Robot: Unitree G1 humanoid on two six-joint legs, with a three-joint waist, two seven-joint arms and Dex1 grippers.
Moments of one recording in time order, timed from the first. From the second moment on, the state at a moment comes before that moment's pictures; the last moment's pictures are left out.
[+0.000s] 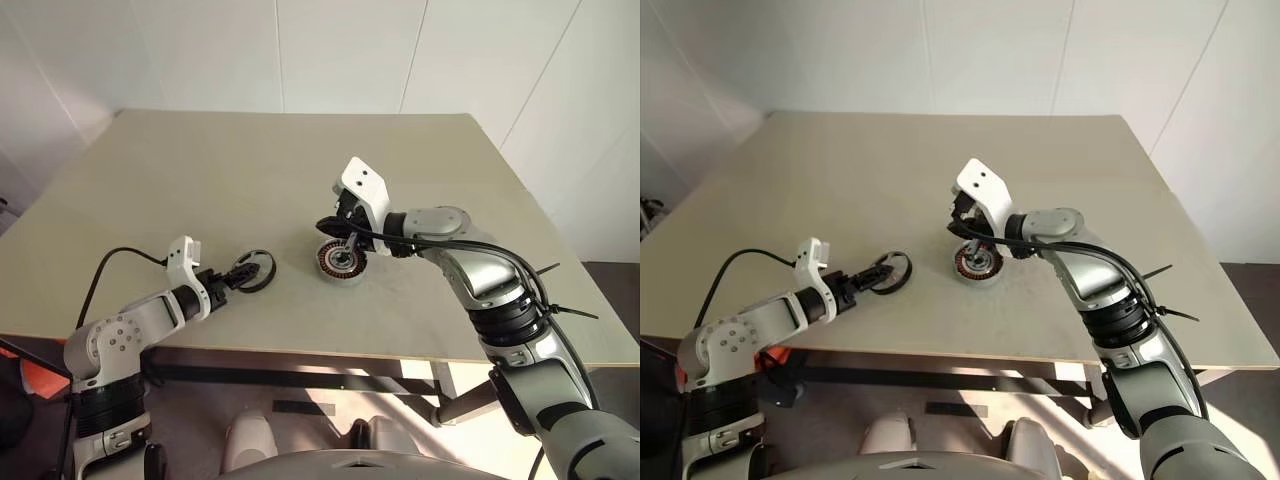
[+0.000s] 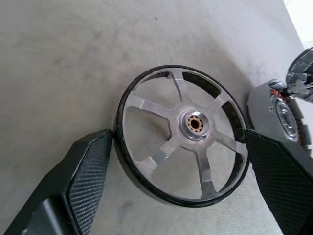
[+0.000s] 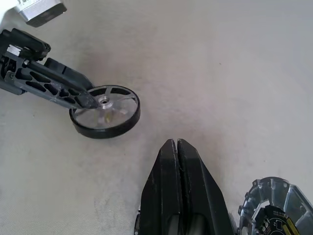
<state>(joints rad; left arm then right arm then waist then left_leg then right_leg) -0.23 0.19 0.46 -0.19 -0.83 1.31 -0.22 -0.66 -0.42 0.28 -0.19 0.20 0.84 0.78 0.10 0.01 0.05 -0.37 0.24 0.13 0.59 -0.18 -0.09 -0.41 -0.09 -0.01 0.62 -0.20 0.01</state>
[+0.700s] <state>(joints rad) -0.27 0.12 0.53 -0.13 -0.91 1.33 -0.12 -0.66 -0.43 0.28 -0.17 0.20 0.84 0.76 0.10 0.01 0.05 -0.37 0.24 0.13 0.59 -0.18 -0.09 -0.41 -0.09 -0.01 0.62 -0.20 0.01</state>
